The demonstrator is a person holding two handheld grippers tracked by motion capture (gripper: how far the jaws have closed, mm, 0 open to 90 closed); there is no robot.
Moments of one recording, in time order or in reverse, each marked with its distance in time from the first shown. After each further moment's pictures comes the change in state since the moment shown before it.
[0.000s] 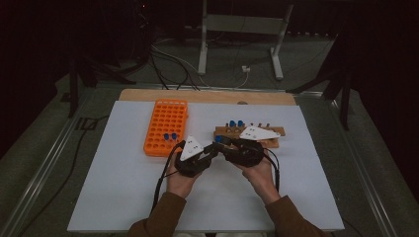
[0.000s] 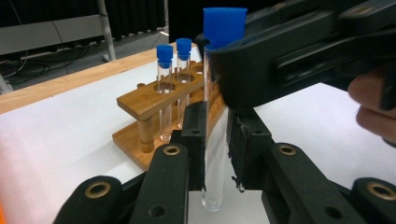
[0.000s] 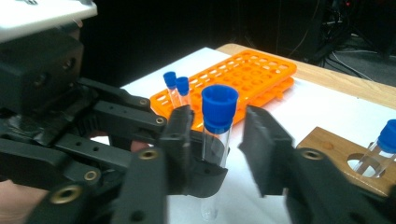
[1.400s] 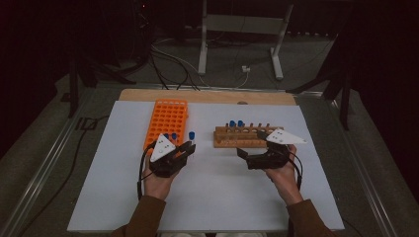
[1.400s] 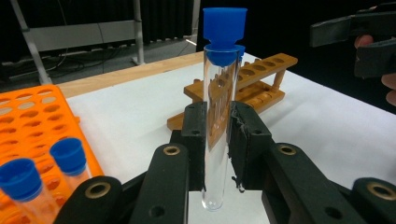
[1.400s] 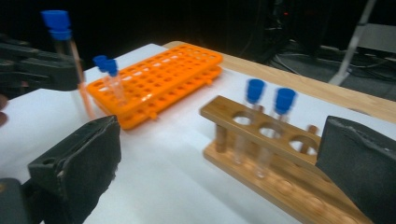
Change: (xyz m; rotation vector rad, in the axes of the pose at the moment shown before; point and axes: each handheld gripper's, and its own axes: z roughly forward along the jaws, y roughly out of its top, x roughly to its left) left arm 0.033 -0.011 -0.053 -0.043 0.094 -0.066; right arm -0.040 -0.023 -0.050 -0.018 -0.188 -0.022
